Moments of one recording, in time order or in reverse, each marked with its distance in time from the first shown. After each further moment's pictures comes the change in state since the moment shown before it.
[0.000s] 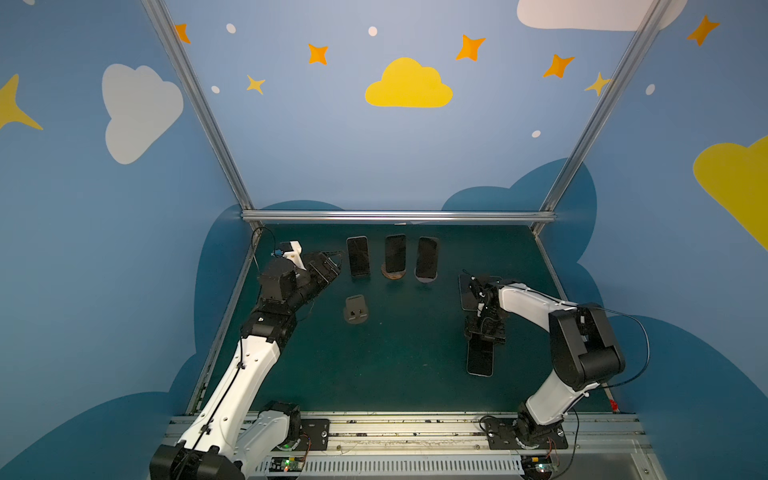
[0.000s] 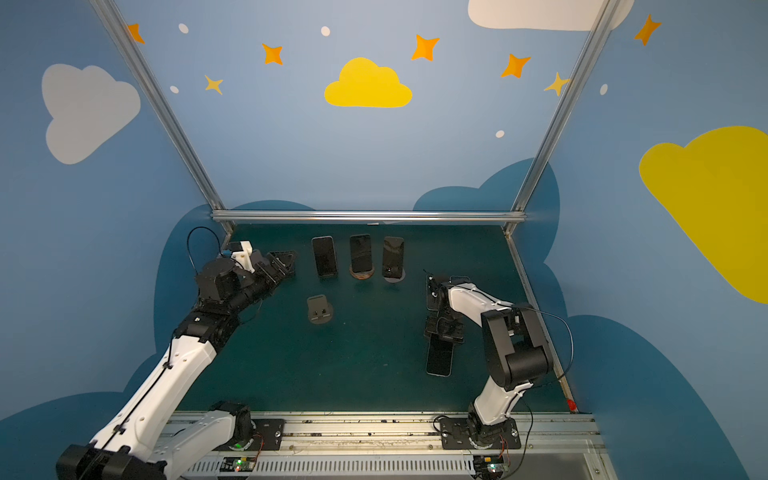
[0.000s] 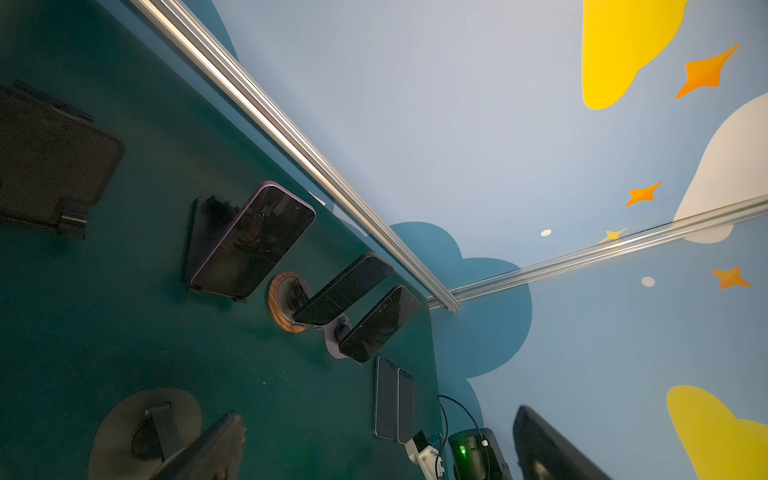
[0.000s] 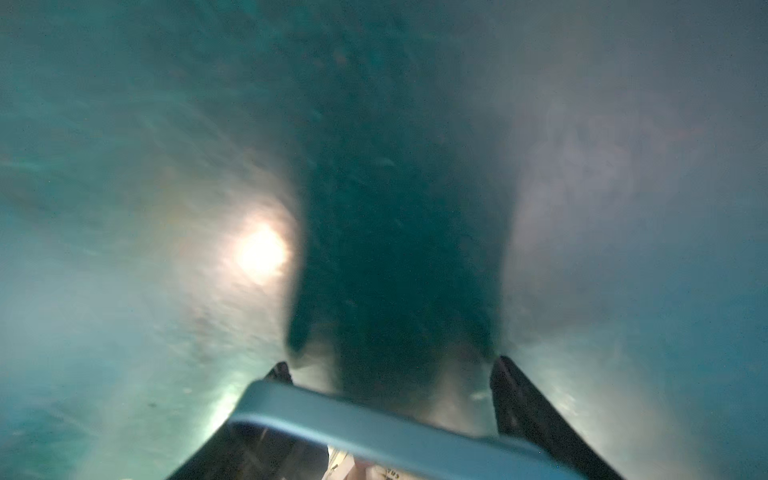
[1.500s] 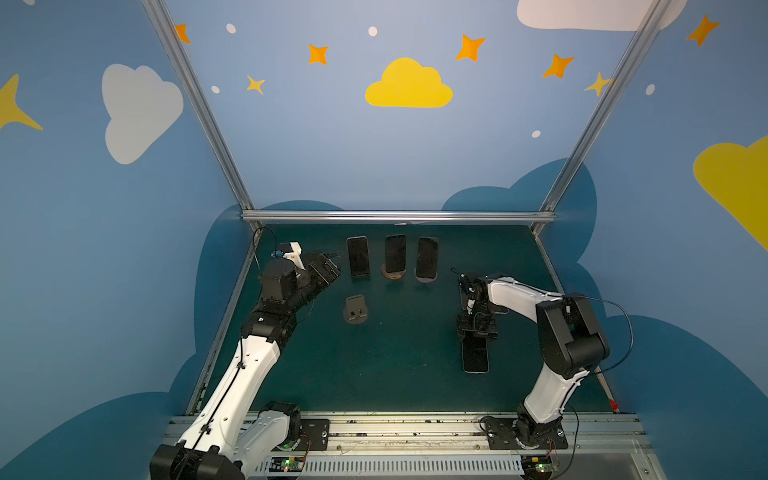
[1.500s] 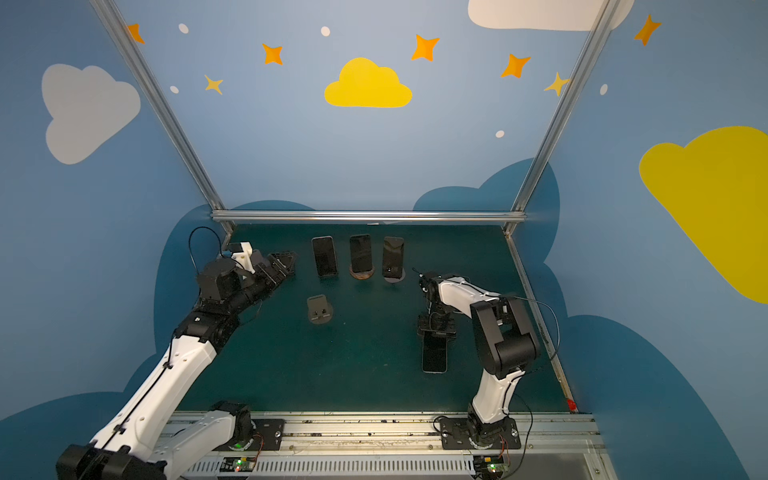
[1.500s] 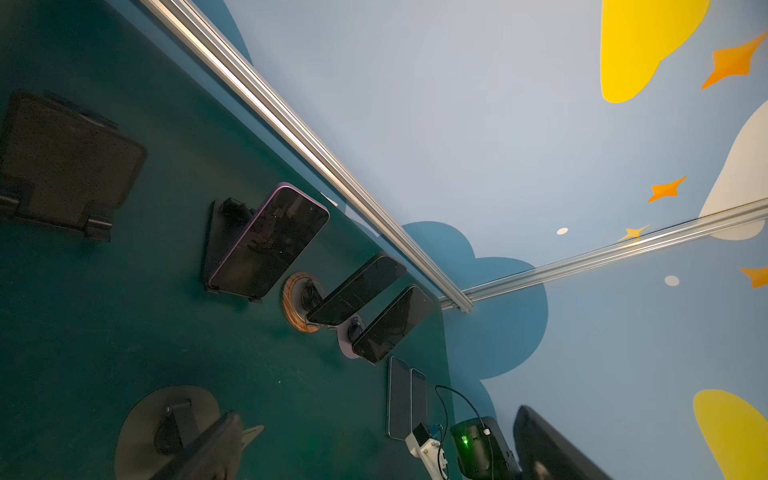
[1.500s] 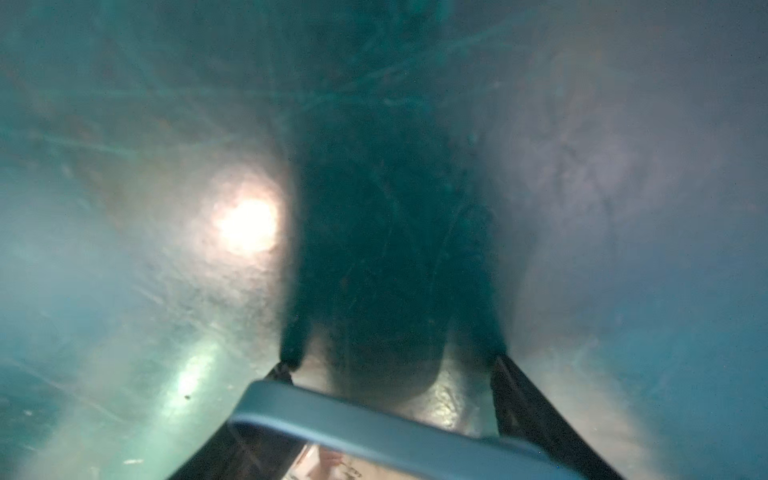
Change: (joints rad) left arm 0.000 0.001 0.000 -0.023 -0.022 0.026; right arm 0.050 0.095 0.092 -0.022 -0.041 -0.067
